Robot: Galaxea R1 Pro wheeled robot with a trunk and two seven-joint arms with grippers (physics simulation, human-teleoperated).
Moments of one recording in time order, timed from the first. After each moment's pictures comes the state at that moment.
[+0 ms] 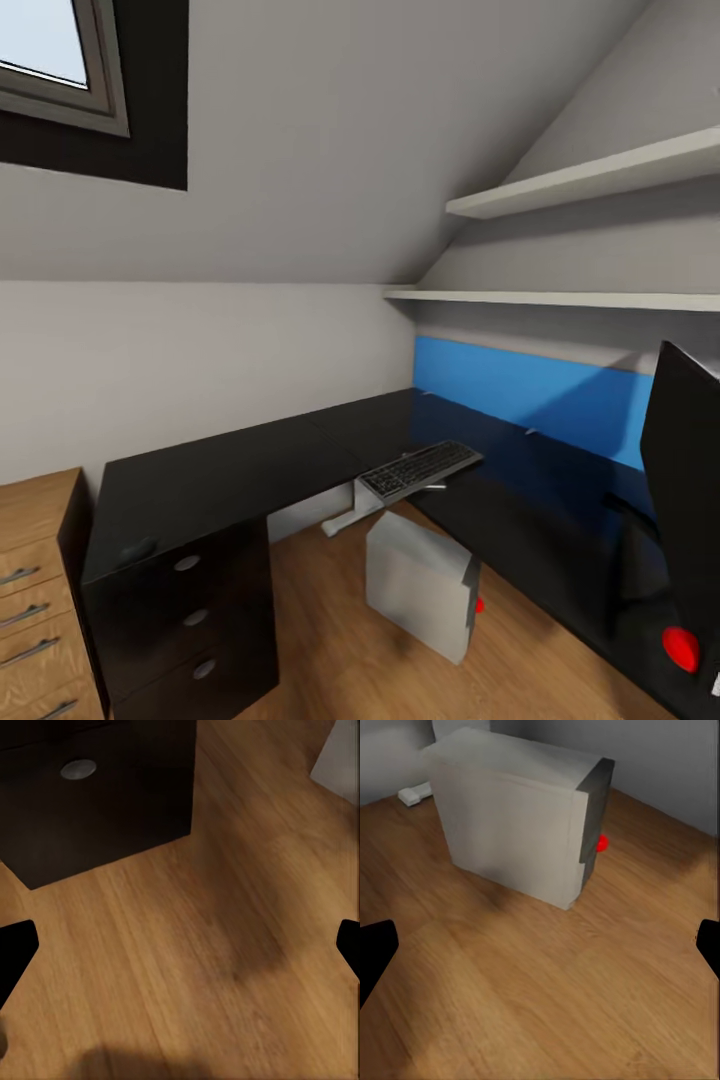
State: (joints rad) left arm -0.04 -0.07 -0.27 -0.51 0.28 -0.27 0.32; right arm -0.15 0.08 0.09 -0.34 -0.05 -0.54 -0.20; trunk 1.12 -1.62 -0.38
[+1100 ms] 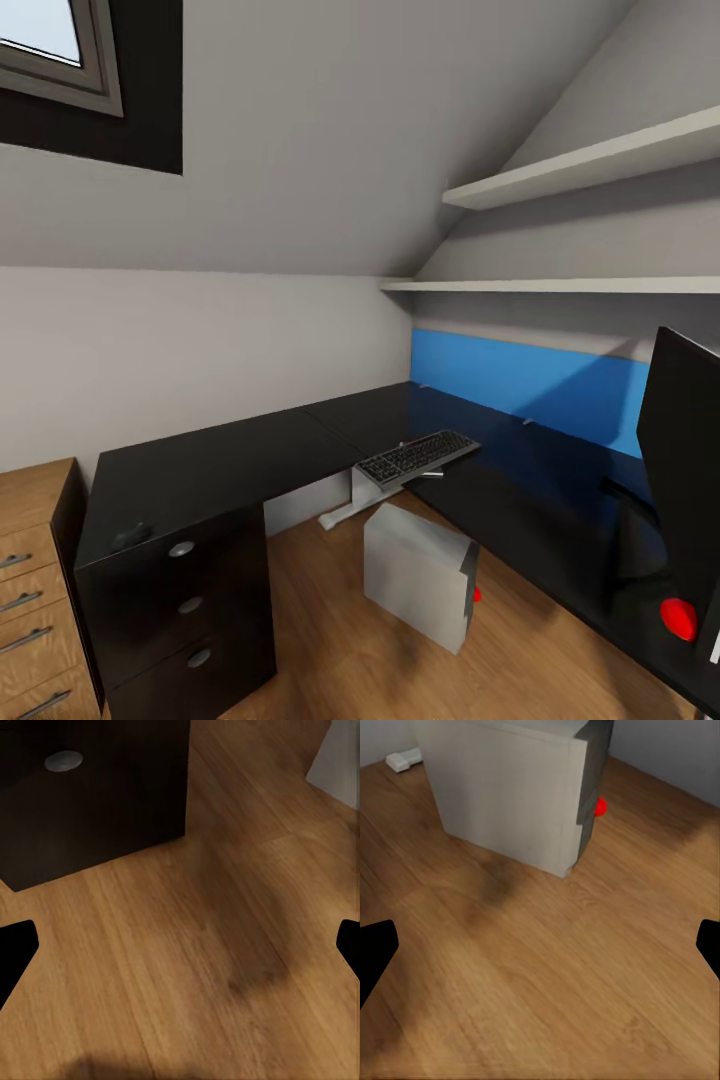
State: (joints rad) left arm -0.04 -0.07 -0.27 -0.54 0.28 -0.27 0.32; right arm -0.15 0.08 0.09 -0.28 -0.05 -0.54 -0.20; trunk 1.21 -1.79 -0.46
